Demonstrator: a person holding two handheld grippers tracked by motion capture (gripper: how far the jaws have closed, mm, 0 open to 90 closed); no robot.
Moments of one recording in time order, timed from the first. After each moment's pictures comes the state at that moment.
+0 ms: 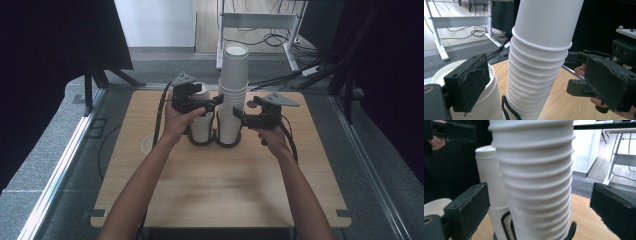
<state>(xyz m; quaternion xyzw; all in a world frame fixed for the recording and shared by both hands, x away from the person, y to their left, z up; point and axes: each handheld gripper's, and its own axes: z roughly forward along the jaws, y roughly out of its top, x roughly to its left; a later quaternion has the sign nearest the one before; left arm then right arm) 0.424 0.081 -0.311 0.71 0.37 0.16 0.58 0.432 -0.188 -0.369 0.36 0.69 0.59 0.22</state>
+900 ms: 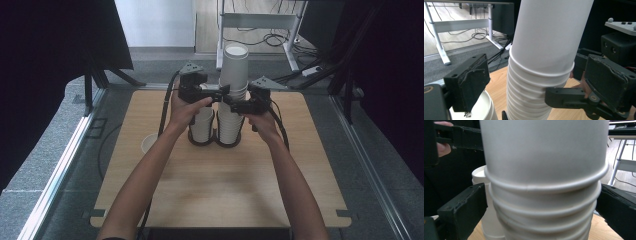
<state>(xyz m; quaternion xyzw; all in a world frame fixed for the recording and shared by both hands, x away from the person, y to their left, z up) 0.443 0.064 -0.293 0.72 0.36 0.17 0.57 0.462 -0.157 -0.346 0.35 0.70 0.59 0.22</state>
